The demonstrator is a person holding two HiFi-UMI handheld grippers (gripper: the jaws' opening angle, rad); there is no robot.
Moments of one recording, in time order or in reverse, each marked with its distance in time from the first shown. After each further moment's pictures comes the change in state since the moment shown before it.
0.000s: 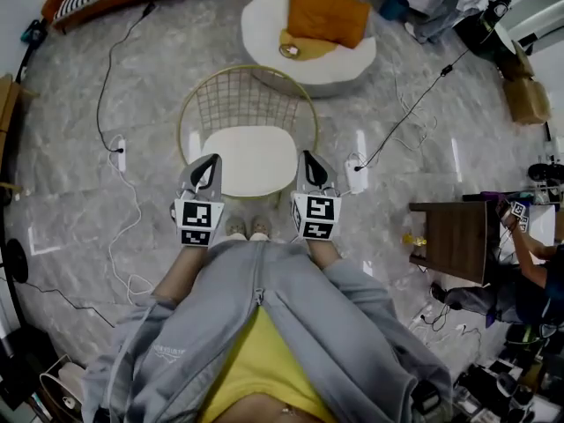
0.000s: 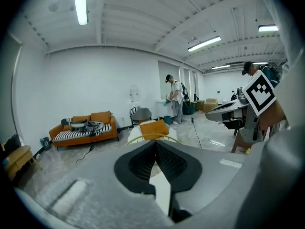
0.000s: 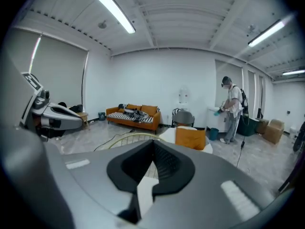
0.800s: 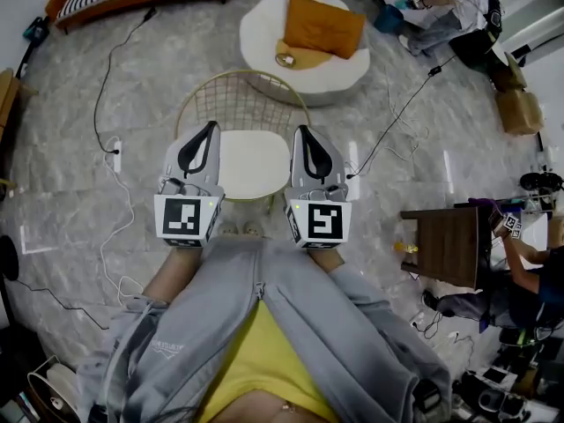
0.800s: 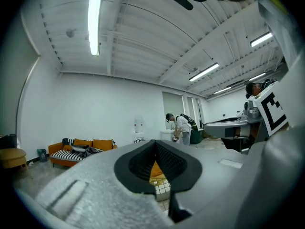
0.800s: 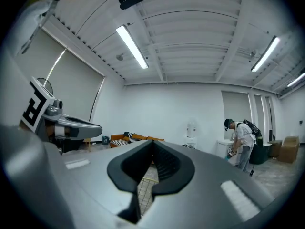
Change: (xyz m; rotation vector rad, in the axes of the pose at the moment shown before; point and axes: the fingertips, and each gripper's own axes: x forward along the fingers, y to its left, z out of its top) left arm -0.059 0.009 0.167 -0.046 -0.373 0.061; right arm -0.064 0.034 0.172 -0.099 -0.403 0.071
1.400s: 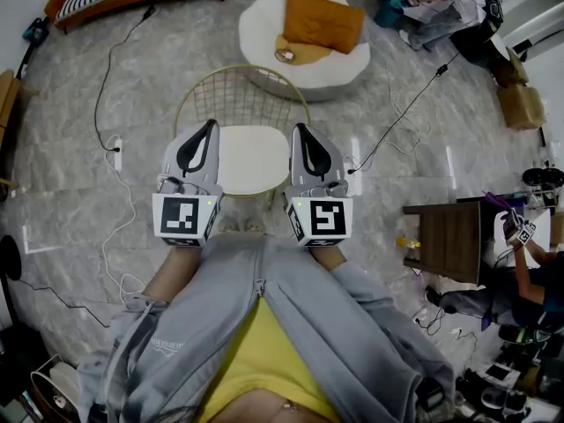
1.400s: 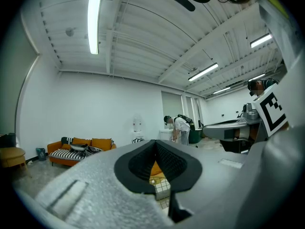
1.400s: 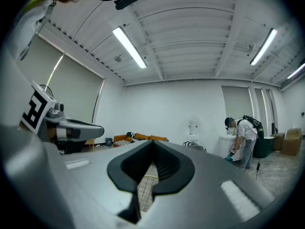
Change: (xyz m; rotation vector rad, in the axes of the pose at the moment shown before) left arm -0.005 -0.012 0.002 -0.005 0.003 -0.014; right arm -0.010 -0.002 -0.004 0.045 0.009 0.028
